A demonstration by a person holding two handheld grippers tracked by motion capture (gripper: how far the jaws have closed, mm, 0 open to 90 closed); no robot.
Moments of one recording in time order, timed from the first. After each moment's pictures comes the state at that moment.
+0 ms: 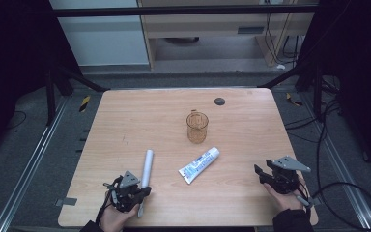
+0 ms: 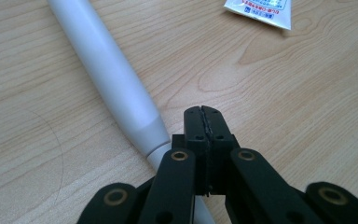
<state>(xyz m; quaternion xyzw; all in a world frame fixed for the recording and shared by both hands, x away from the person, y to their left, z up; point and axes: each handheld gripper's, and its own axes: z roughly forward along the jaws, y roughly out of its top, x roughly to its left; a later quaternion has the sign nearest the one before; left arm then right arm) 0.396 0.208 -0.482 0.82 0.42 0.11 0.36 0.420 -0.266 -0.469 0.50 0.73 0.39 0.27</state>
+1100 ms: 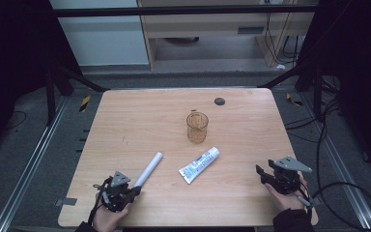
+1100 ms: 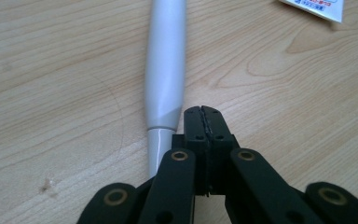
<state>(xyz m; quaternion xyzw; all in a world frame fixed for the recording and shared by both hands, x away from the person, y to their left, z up) 0.396 0.232 -0.483 0.80 0.47 0.13 0.34 0.420 -0.270 -0.471 0.50 0.72 0.38 0.28</state>
